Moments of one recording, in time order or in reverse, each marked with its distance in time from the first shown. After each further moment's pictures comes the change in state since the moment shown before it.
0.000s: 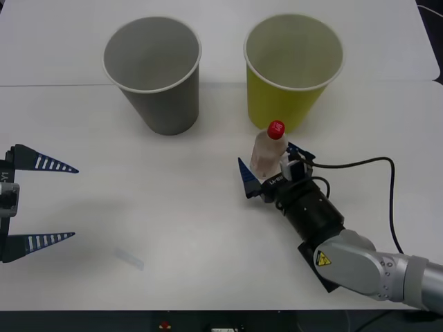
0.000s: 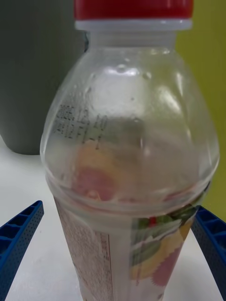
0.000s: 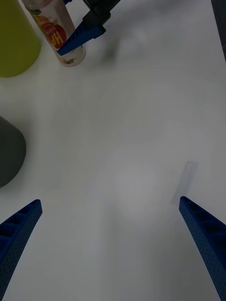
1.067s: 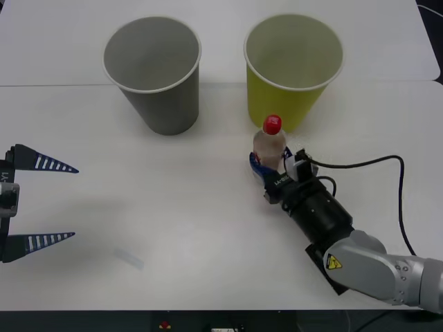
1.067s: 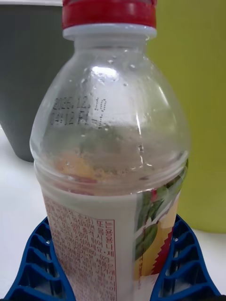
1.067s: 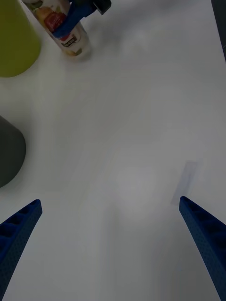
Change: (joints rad) right arm 0.032 -0.075 -0.022 -0.113 0.027 -0.024 0.004; left arm 0.000 0.000 0.000 0.000 0.000 0.000 0.000
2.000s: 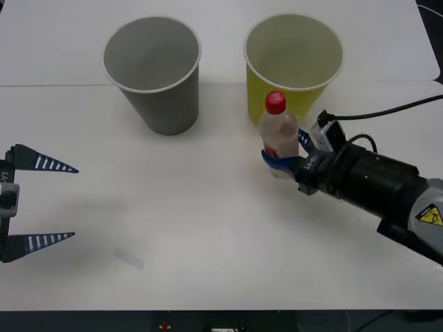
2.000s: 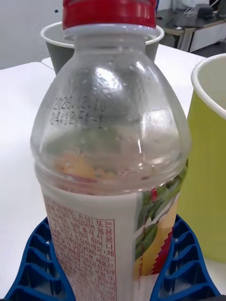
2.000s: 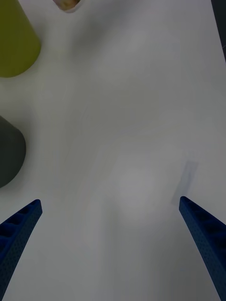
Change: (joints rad) right arm 0.307 -0.141 -0.716 -0.492 0.128 -0.981 0.014; left arm 0.000 0.000 0.000 0.000 0.000 0.000 0.000
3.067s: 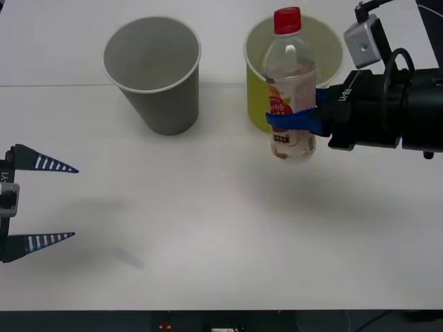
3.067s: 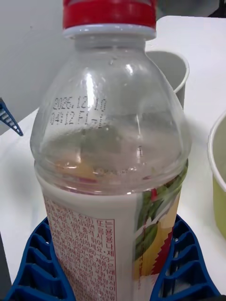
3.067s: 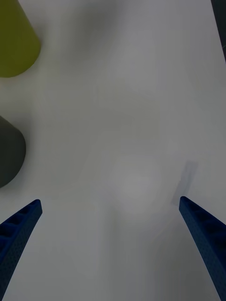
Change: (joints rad) right arm -0.186 0.177 -0.477 -0.220 -0.039 -0.831 -0.522; left arm 0.000 0.000 0.000 0.000 0.000 0.000 0.000
